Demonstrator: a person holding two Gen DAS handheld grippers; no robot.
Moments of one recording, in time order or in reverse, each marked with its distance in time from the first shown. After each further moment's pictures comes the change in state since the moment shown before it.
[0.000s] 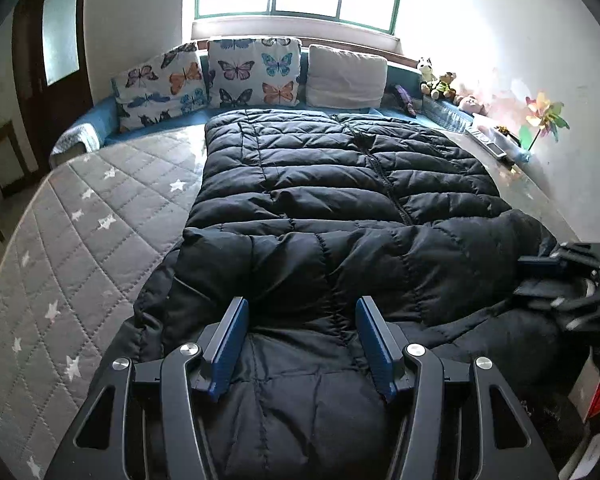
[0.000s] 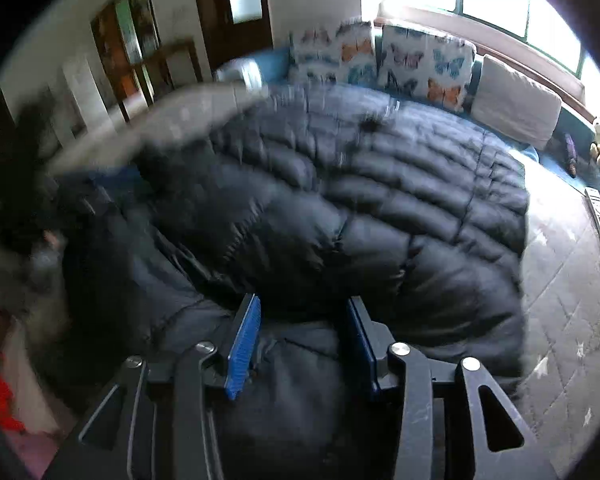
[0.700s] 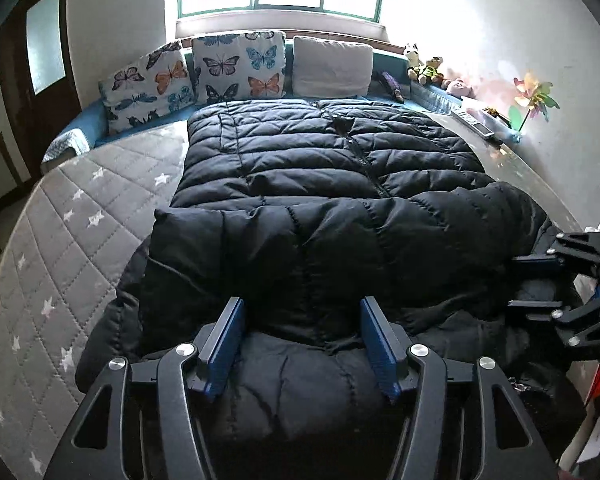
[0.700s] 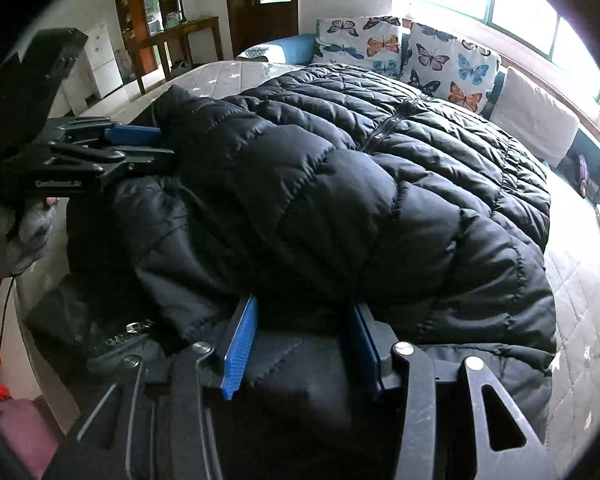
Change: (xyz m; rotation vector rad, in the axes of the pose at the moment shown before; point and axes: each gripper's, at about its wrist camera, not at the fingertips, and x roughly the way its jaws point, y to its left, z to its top) left arm -0.005 -0.014 -0.014 0.053 0.036 -0.021; right arm -0.015 0.014 -0.005 -0.064 0.003 0.066
